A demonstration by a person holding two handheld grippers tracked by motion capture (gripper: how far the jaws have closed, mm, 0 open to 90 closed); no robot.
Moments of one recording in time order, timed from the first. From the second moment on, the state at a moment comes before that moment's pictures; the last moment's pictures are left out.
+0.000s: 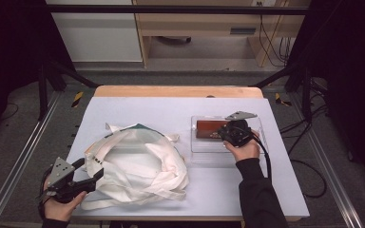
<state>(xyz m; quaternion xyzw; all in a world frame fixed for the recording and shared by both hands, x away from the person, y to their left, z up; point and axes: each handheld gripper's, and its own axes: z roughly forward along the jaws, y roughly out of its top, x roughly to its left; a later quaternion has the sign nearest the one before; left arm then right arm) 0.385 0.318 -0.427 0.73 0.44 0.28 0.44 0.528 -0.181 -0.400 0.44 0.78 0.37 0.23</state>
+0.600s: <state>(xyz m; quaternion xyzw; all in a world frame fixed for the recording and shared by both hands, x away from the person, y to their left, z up) 0.384 0.318 -0.427 0.72 0.44 0.29 0.45 0.460 -0.218 -0.397 0.46 0.72 0.44 0.27</state>
